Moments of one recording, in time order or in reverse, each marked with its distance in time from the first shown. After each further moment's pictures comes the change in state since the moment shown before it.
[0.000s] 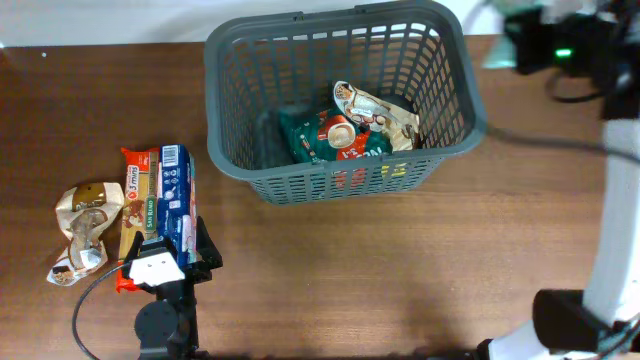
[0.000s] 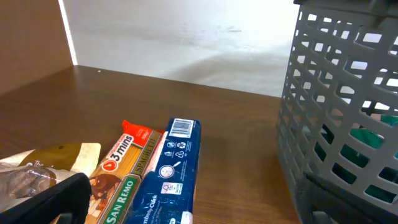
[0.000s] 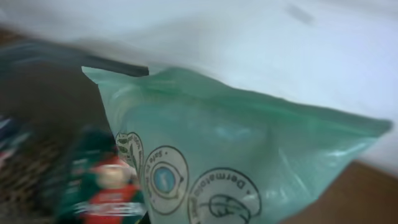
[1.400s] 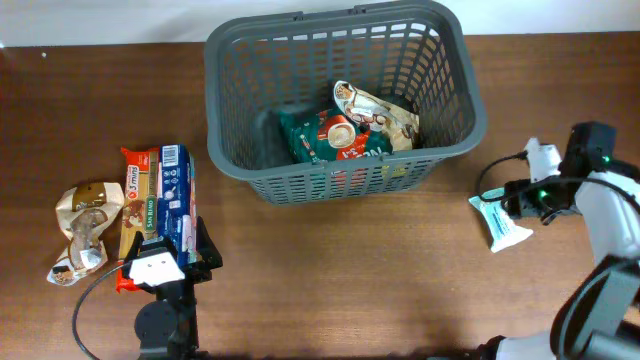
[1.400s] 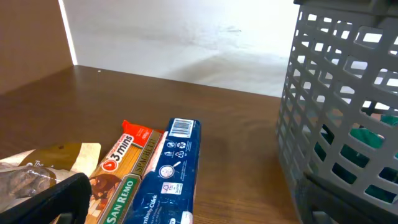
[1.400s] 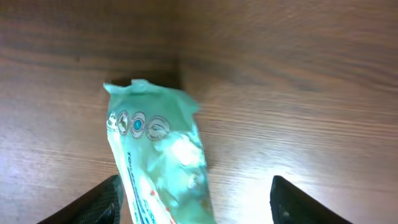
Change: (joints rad) left arm 0.000 0.000 0.000 0.000 0.000 0.000; right arm -0.408 -0.068 -1.176 0.317 0.213 -0.186
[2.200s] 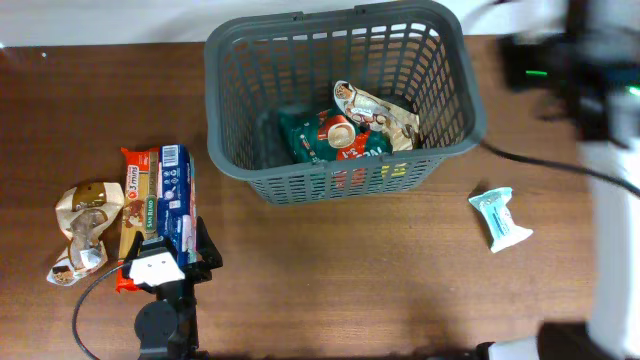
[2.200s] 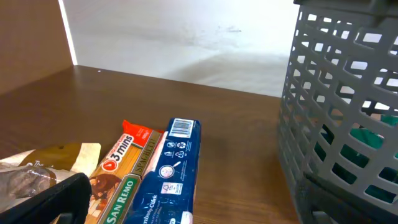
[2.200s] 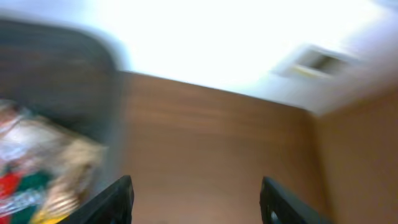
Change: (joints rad) left arm 0.000 0.000 0.000 0.000 0.000 0.000; right arm 0.364 -0.080 0.969 -0.270 0.263 0.214
